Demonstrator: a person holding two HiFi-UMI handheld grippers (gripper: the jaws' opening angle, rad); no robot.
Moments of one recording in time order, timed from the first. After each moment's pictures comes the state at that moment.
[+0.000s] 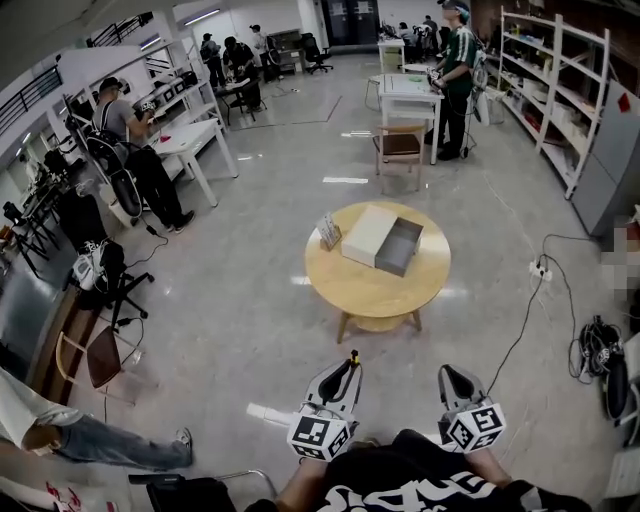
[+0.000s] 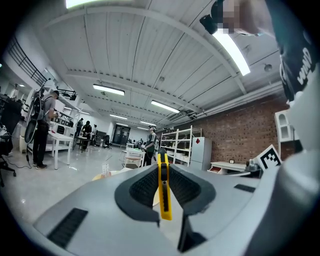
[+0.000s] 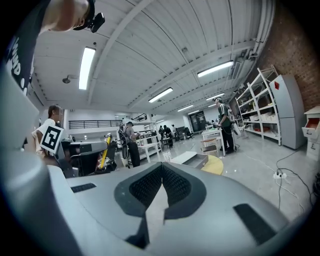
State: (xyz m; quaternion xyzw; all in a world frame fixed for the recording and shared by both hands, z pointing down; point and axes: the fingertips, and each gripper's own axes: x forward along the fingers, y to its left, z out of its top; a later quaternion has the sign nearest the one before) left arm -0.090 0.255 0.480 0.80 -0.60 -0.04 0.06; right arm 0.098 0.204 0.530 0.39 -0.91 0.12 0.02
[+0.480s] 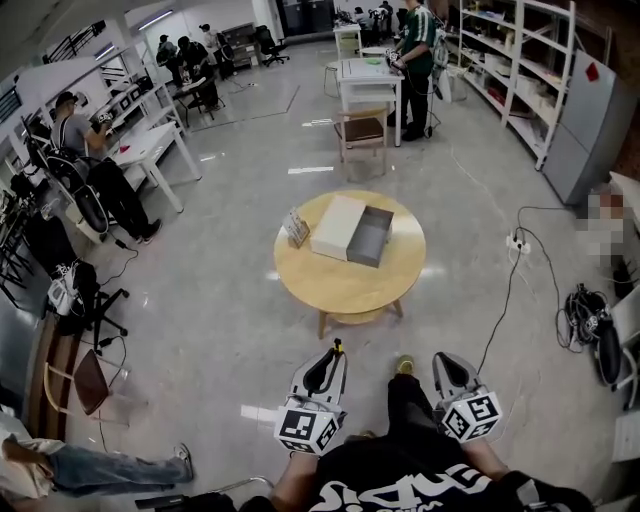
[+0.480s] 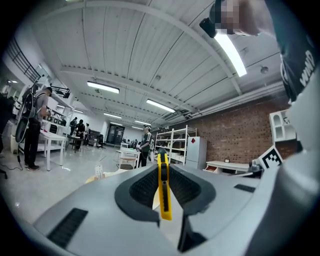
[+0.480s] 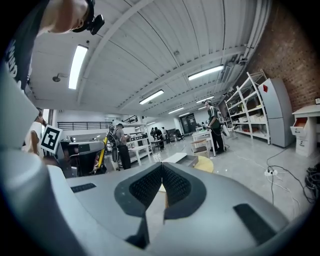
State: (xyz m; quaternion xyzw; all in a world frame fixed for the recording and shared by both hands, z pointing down) left arm -0.096 0.213 0.483 0.82 -0.57 -0.04 0.06; right arm 0.111 0.179 0.540 0.45 -0.89 0.13 0.01
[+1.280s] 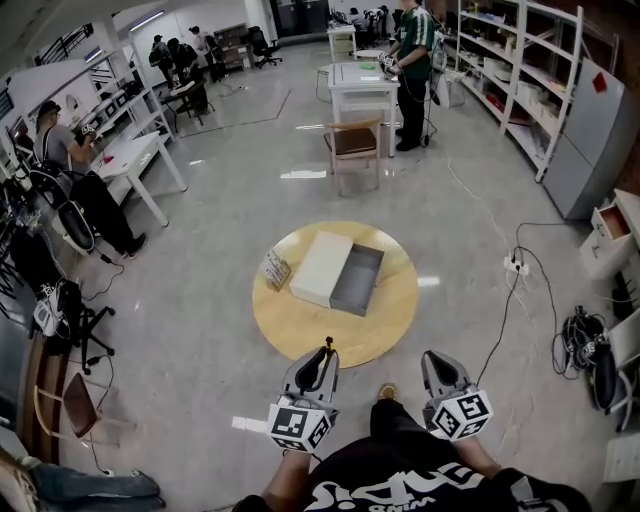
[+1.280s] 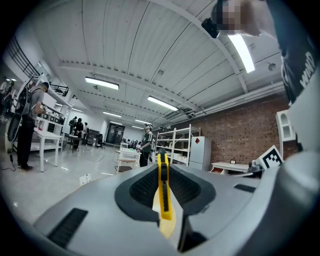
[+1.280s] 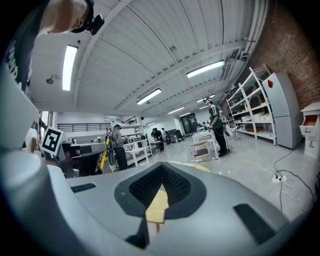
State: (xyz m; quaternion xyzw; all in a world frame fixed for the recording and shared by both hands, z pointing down) left arm -0.096 0.011 0.478 0.82 -0.57 -0.04 0.06; right arm 0.104 -0.021 0.532 0.44 -0.89 0.13 0.01
